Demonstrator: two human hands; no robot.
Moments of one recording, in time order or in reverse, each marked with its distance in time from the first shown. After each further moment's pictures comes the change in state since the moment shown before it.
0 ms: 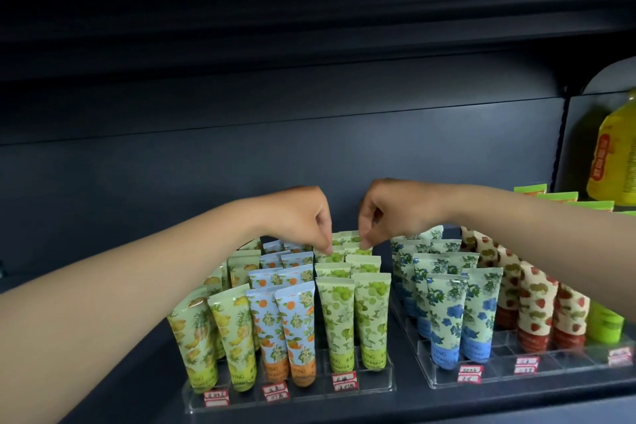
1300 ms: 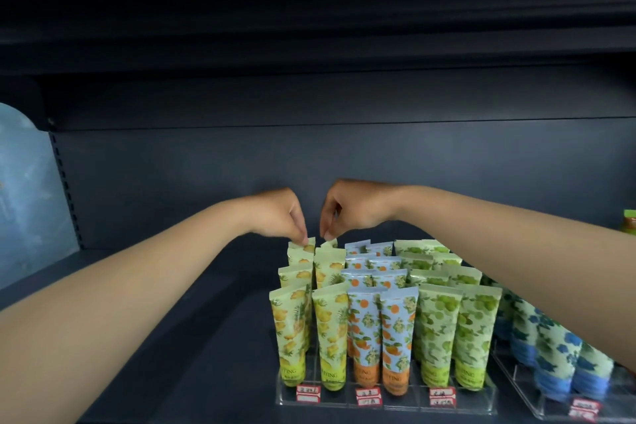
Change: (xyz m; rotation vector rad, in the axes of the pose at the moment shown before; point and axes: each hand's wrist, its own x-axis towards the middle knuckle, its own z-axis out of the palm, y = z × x) left_hand -0.061 -0.111 -0.021 -0.097 0.086 -0.301; right_hand 0.109 -0.100 0.023 0.011 -0.048 -0.110
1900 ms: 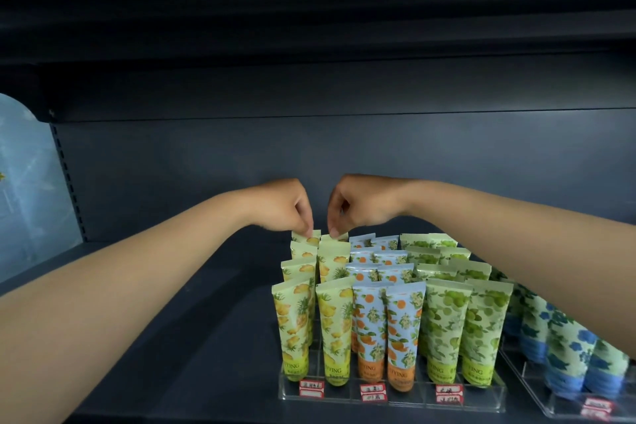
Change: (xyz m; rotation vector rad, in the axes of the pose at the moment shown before) left_hand 0.002 0.001 -0.001 0.042 0.021 0.091; right_hand -0.001 0.005 0.003 0.023 -0.005 -0.001
